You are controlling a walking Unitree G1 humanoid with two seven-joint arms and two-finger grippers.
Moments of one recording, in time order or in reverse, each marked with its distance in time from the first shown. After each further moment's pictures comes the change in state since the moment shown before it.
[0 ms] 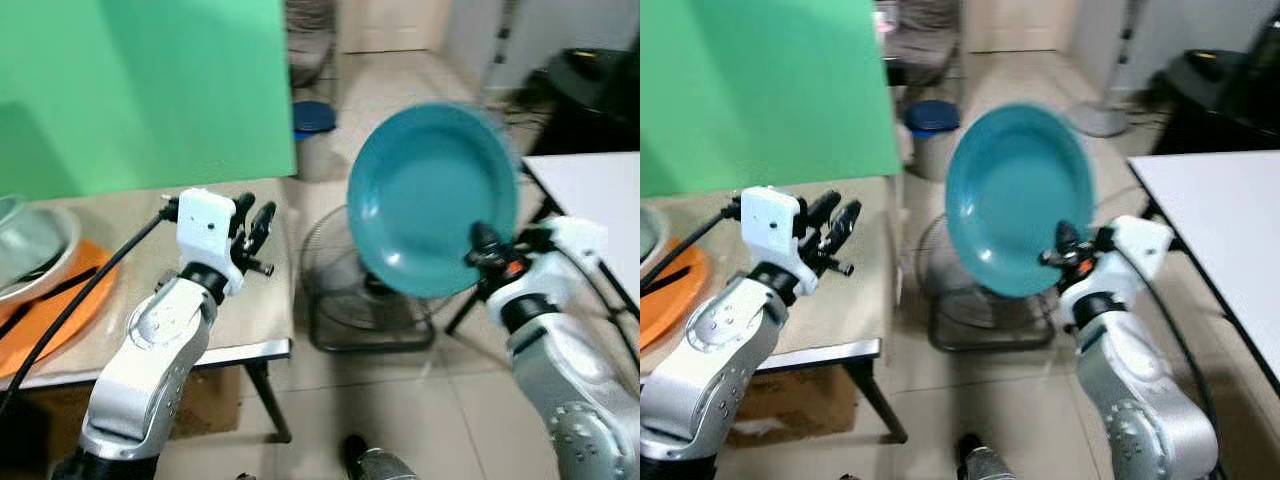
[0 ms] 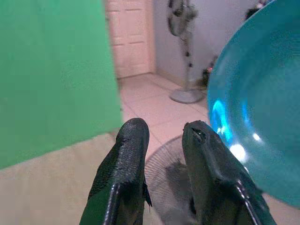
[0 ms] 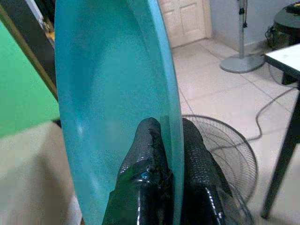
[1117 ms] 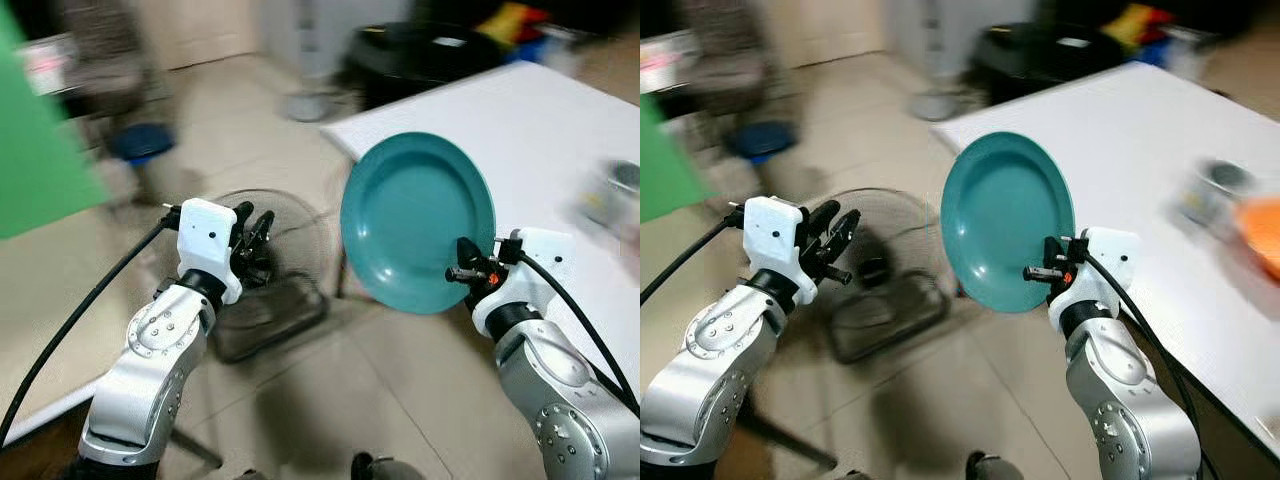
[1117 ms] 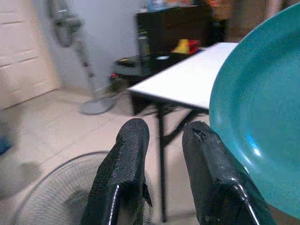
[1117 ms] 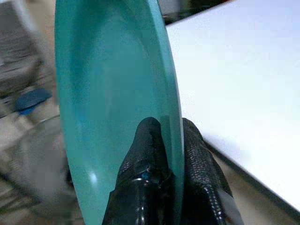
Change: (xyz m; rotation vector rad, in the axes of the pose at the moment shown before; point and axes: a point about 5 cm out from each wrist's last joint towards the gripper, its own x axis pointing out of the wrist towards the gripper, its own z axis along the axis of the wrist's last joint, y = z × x) left arm -0.002 0.001 -0.004 0.029 0.016 0.007; right arm 0.001 0.001 -0.013 -0.075 0.065 -0.027
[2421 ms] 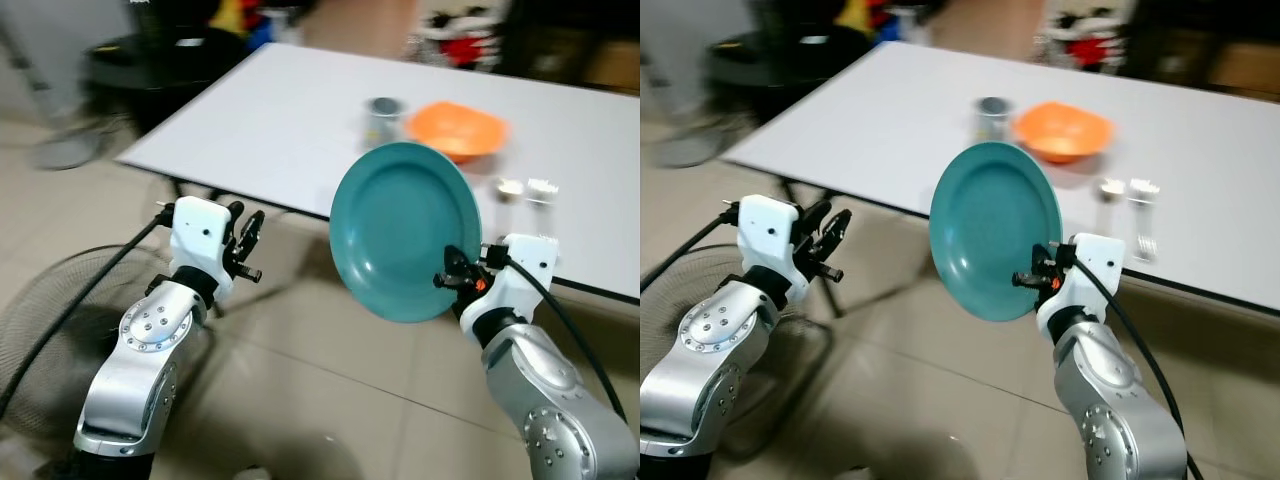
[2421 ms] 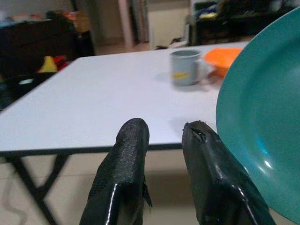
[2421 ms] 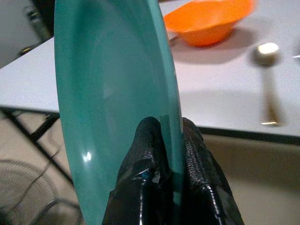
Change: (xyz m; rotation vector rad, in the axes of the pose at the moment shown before) left arm 0.002 0.011 -0.002 0.005 0.015 0.029; right arm 0.001 0.009 -0.003 0.036 0.019 0.019
